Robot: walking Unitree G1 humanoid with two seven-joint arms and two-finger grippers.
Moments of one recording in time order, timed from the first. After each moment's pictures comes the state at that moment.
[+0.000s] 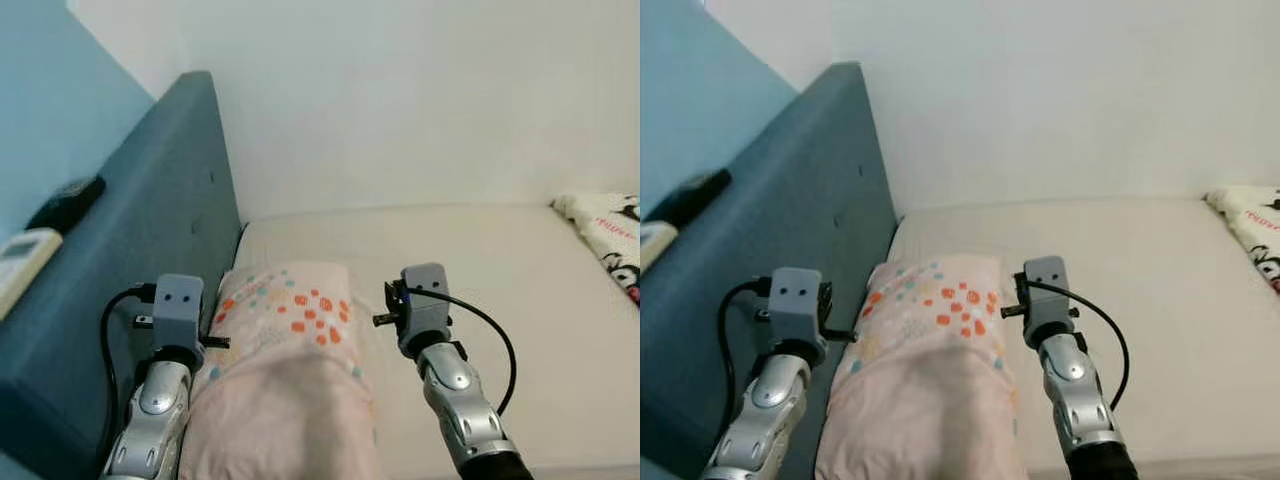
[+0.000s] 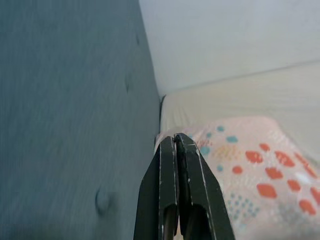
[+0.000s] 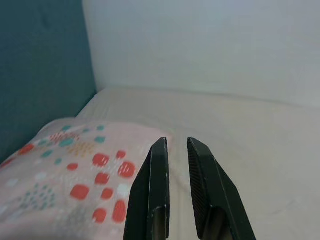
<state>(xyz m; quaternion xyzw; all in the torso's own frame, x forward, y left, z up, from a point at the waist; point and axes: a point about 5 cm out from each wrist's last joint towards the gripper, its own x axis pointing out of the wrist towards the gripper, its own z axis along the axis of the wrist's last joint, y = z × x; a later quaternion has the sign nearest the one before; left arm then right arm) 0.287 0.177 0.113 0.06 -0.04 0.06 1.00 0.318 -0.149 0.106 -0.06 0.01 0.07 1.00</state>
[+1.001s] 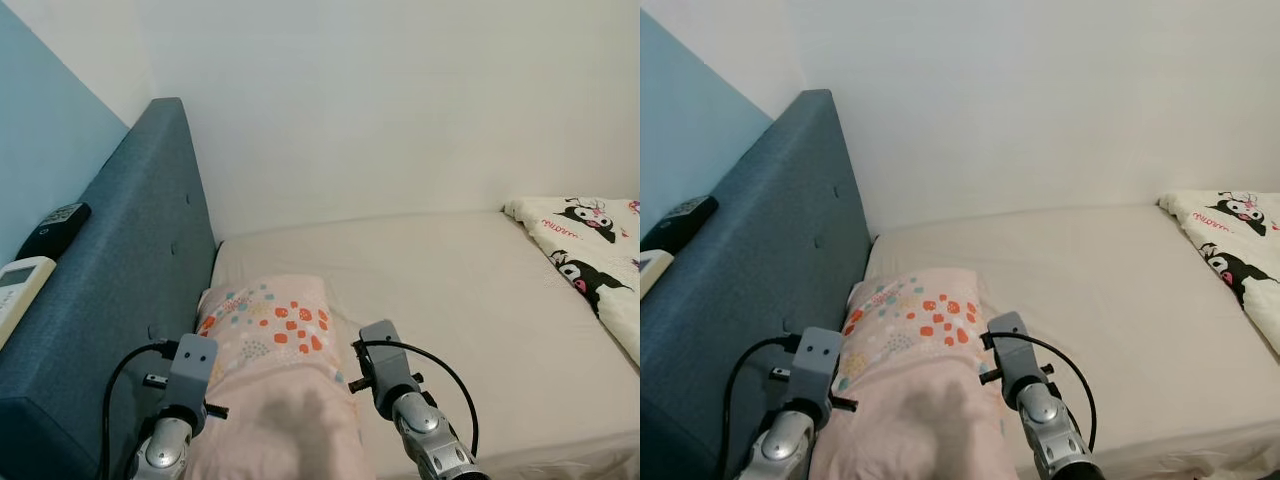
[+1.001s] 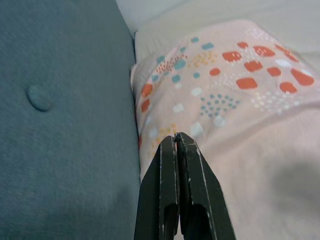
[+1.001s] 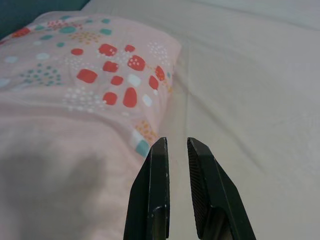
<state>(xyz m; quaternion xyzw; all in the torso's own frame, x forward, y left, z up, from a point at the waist) 0.254 0.178 0.025 0.12 0.12 0.02 0.99 0.290 -0.129 0.016 -0.12 0.18 0.11 0.97</state>
